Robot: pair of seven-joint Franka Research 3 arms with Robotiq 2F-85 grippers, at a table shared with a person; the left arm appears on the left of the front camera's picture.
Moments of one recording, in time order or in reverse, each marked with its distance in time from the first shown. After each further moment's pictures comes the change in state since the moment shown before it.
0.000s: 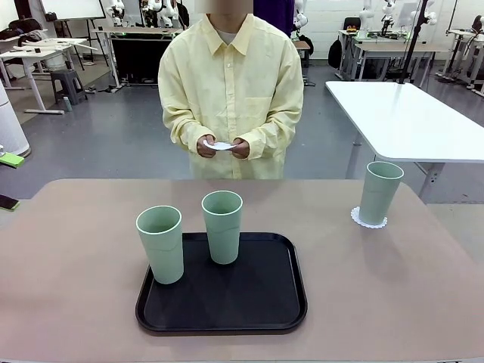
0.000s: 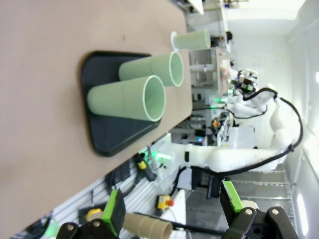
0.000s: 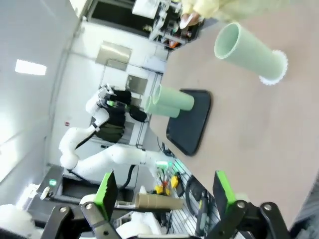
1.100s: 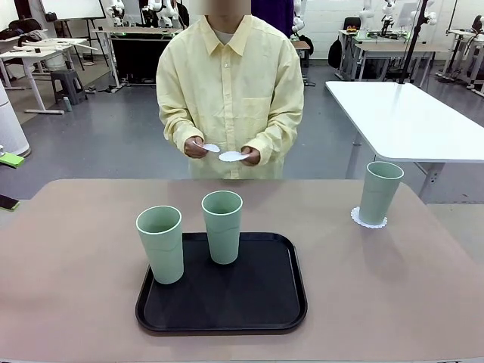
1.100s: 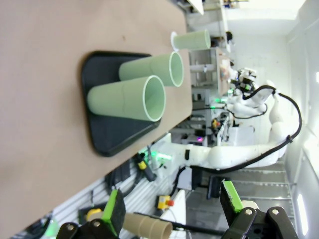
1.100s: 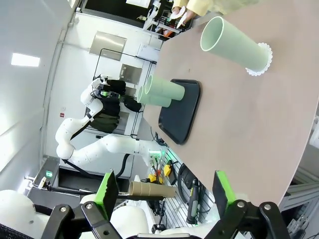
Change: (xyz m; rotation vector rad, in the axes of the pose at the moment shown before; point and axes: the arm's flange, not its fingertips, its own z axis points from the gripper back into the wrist) left arm 0.000 0.000 0.000 0.000 0.000 0.000; right arm 0.007 -0.013 0.026 -0.022 0.041 0.014
